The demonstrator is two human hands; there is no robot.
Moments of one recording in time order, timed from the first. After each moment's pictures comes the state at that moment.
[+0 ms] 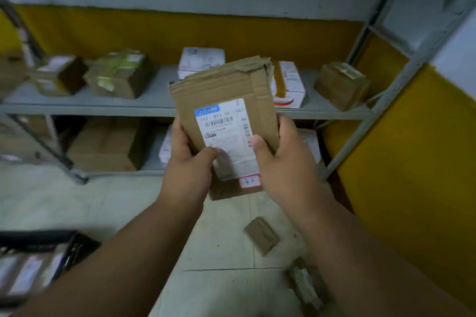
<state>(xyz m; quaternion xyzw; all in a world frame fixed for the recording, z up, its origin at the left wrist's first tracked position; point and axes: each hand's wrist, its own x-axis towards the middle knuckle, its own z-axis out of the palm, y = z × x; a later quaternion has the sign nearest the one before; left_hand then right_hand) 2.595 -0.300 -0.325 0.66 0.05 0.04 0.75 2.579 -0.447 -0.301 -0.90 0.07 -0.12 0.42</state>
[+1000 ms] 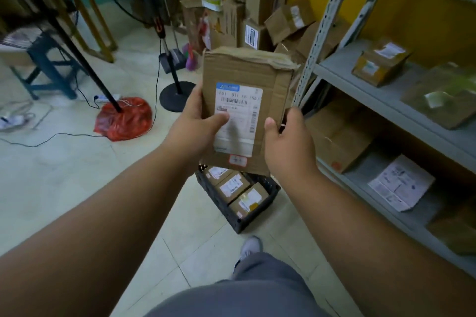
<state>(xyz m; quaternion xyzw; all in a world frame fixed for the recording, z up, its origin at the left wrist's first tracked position) 2.444 0.406 -0.350 0.67 0.35 0.21 0.62 2.546 0.277 -0.370 -0.85 -0.25 0.09 0.46</state>
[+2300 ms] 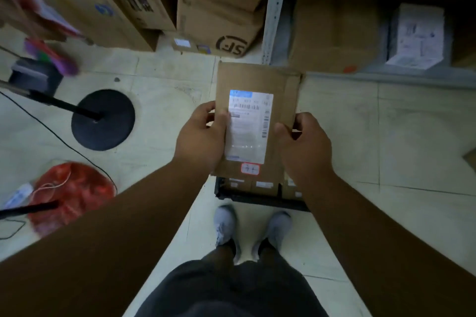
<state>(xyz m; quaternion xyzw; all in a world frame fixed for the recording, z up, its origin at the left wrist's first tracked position) 2.702 0.756 -0.559 0.81 0.27 -0.13 0.50 2.696 0.587 -0.584 -0.86 0.20 0.09 0.47</state>
